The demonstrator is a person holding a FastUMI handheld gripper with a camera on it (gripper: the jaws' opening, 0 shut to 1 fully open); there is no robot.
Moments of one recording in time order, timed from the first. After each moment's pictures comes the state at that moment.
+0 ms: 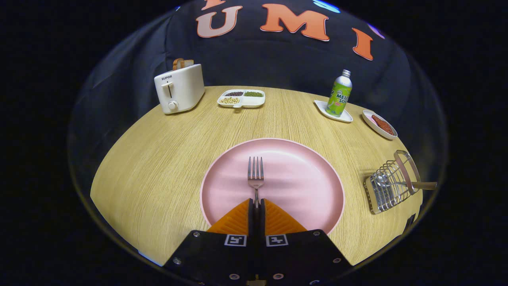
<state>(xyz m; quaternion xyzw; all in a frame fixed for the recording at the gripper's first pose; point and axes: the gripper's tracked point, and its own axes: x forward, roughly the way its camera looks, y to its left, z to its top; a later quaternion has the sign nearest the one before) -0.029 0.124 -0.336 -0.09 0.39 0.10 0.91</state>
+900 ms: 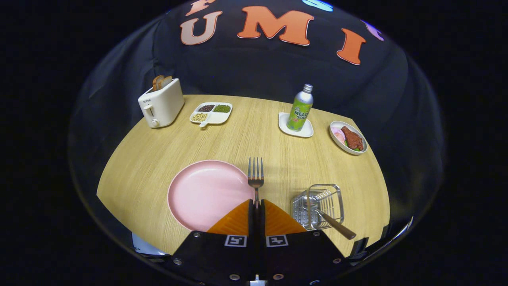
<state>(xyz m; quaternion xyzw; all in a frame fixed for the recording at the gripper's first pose) -0.004 -0.014 -0.222 -0.13 0.43 0.08 0.89</state>
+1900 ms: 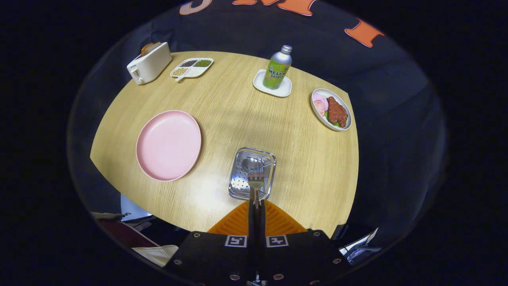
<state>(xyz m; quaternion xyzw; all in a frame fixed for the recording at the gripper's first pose) -0.016 -0.133 -0.205 -0.23 0.59 0.10 0.77</state>
